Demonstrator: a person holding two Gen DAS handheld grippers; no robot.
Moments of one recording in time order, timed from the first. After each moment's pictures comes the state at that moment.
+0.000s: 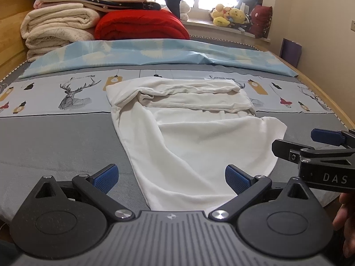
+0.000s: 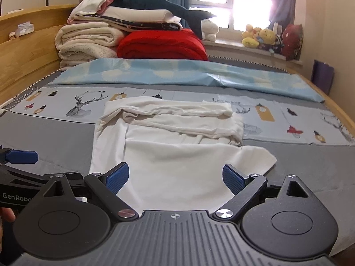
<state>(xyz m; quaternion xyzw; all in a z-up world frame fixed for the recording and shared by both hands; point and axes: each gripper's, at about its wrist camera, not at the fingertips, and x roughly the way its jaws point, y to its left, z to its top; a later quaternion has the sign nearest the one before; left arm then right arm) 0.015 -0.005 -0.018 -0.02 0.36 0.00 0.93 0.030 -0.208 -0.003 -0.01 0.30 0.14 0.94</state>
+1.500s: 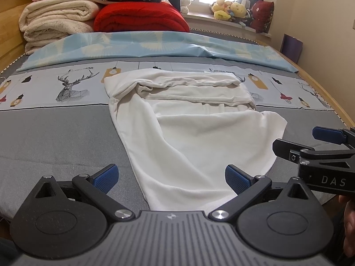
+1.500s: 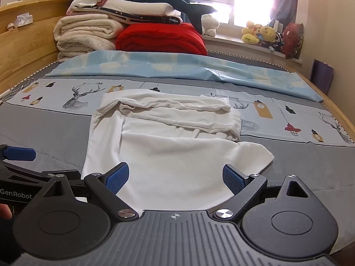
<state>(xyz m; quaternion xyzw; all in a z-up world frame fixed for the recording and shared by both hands) 0.021 -0.007 -0.024 -0.03 0.38 0.00 0.93 0.032 -0.202 -0.004 -0.04 0.31 0.13 0.94</state>
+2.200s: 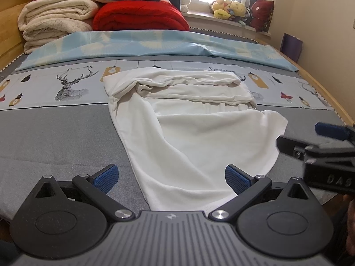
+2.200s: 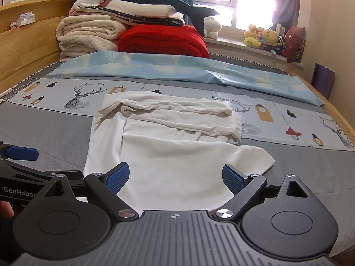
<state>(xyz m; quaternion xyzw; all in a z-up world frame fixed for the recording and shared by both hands) 0.025 -0.006 -0.028 -0.03 0.38 -0.01 0.92 0.031 -0.199 -0.001 -0.04 0.30 0.13 0.94</state>
